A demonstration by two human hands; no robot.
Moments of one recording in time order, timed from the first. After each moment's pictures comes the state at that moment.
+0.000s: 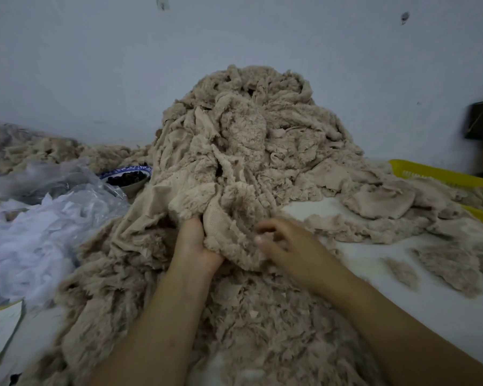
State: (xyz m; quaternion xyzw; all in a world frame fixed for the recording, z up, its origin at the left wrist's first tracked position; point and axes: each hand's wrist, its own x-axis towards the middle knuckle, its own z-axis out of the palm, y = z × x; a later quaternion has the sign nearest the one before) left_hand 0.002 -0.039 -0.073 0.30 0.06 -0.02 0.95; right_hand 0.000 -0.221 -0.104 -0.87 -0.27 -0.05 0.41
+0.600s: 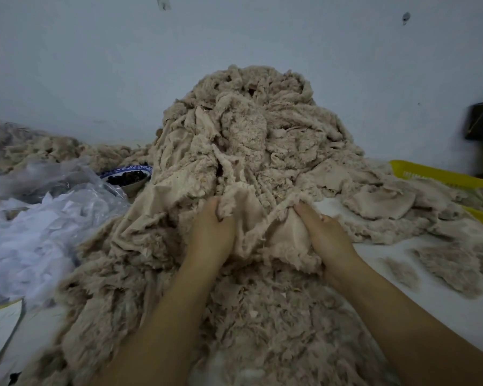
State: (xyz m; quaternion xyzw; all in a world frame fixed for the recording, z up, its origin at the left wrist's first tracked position) left_hand -0.007 -0.047 -0.079 0.79 0.07 0.19 0.58; right_hand 0.004 -0.232 -0.085 -0.71 0.03 0.01 0.70
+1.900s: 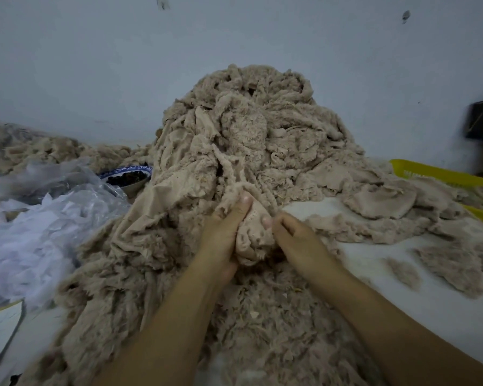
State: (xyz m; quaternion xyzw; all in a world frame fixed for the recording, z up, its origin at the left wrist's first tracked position) left_hand -0.013 -0.064 -0.076 0.52 0.02 0.02 0.86; right_hand -0.004 -0.210 -0.098 -0.79 -0.18 -0.04 0.58
